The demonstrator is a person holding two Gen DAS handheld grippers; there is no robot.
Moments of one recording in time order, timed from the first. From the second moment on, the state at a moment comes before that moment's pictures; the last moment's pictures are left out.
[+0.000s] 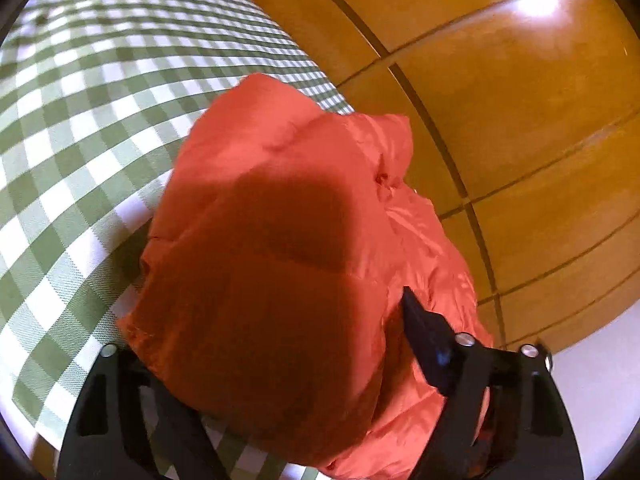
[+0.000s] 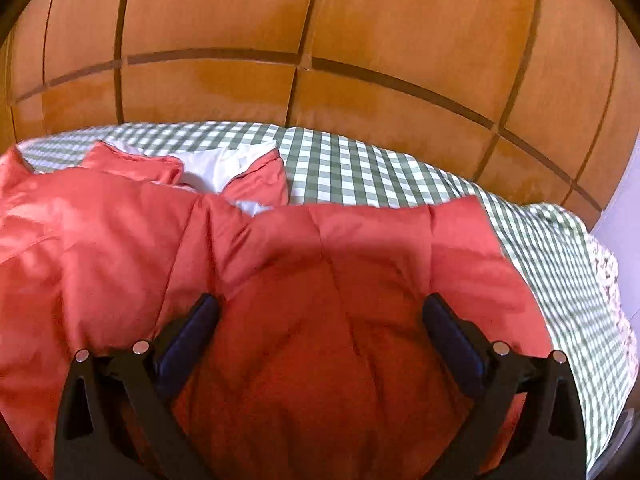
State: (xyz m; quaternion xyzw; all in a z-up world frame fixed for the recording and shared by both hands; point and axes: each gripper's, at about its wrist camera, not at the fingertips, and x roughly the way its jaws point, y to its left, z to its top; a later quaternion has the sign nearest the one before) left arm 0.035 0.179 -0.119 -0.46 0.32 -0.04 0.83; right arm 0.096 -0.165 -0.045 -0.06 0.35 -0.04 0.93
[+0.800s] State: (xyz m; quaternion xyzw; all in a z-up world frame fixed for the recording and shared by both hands) left arm 0.034 0.171 -0.066 -0.46 0.28 -0.08 0.84; right arm 0.038 -0.155 -0.070 -0.05 0.34 -0.03 0.94
